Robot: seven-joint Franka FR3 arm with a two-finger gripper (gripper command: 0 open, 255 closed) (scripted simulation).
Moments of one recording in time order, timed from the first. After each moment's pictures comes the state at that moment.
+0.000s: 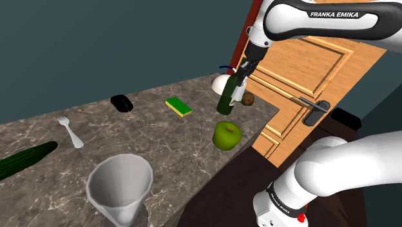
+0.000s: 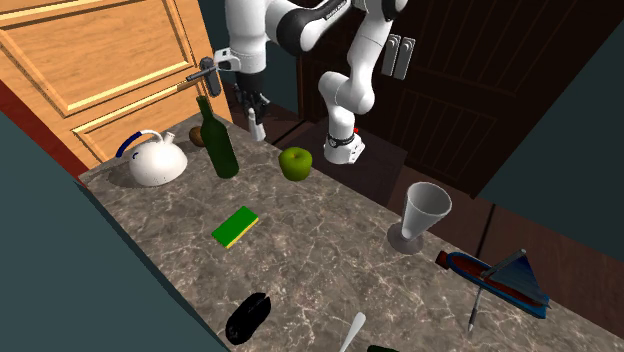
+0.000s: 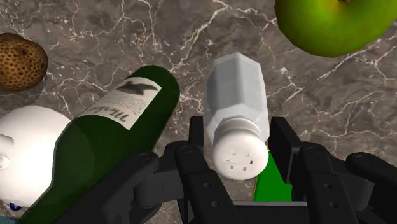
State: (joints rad) arm -0.10 -0.57 -0.03 -2.37 -0.12 1.87 -0.22
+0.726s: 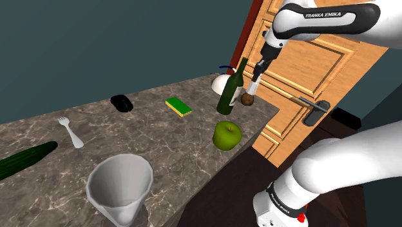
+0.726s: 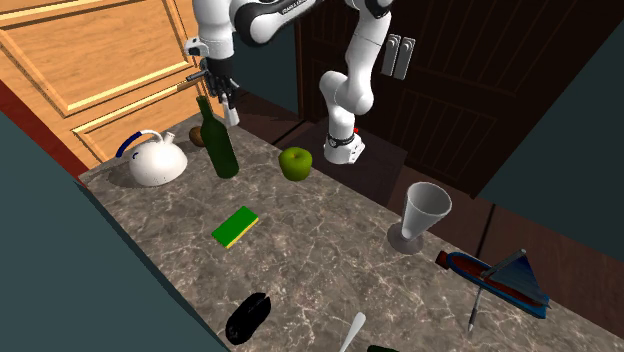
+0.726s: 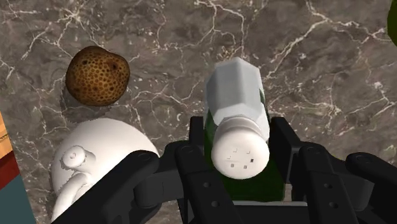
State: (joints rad) arm -0.18 -0.45 -0.24 -2.27 -0.19 1.92 -0.48
